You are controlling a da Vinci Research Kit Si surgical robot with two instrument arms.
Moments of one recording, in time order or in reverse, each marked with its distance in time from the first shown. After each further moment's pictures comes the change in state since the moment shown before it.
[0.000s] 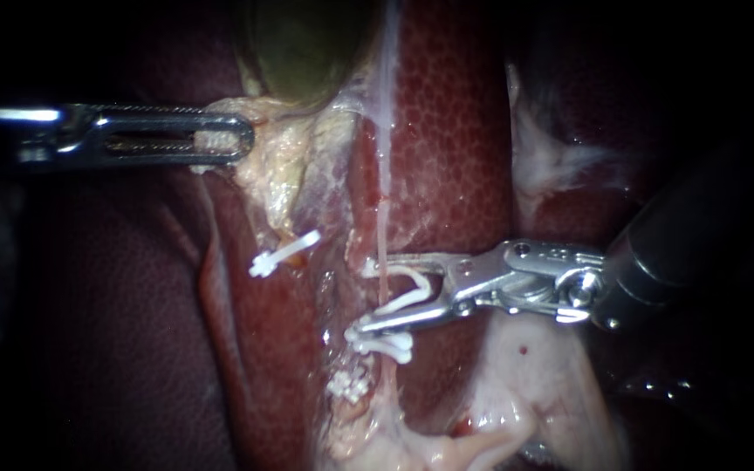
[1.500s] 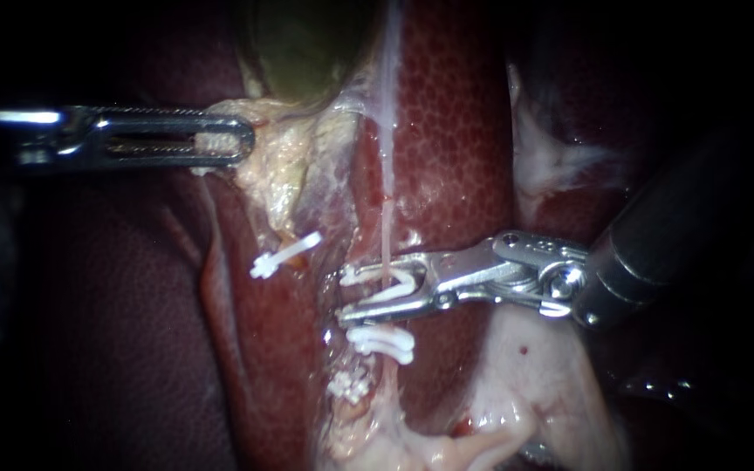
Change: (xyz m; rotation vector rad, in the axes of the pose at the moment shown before) right arm 0.000 0.001 0.000 0.040 0.014 0.063; left arm 0.000 0.000 0.000 -0.002 -0.001 0.000
